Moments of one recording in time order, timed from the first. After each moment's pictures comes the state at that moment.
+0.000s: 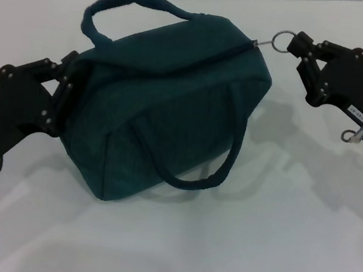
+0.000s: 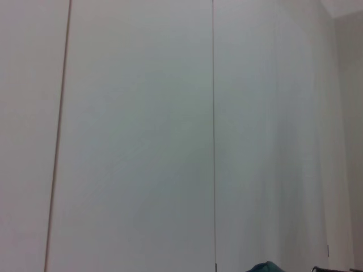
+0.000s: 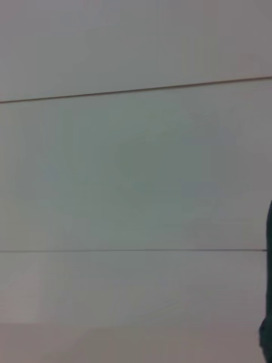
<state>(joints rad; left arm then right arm) -0.42 -2.08 1.13 0.16 0.97 1.63 -0.58 0.37 2.01 -1.44 -0.35 -0.59 -1.41 0.64</state>
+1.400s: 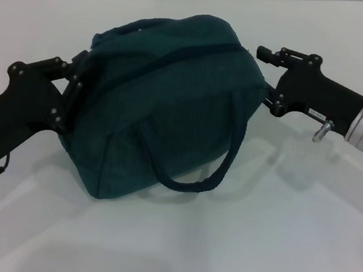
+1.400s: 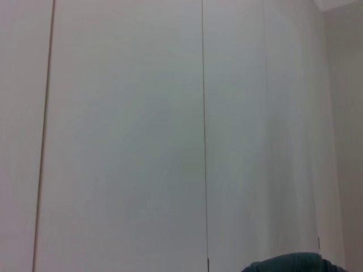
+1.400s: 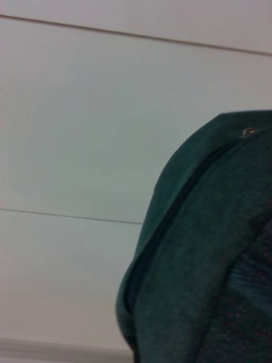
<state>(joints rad) -0.44 -2.08 1.14 0.16 0.99 1.61 -0.58 0.39 2.01 -1.46 -0.52 -0.83 -1.11 0.68</state>
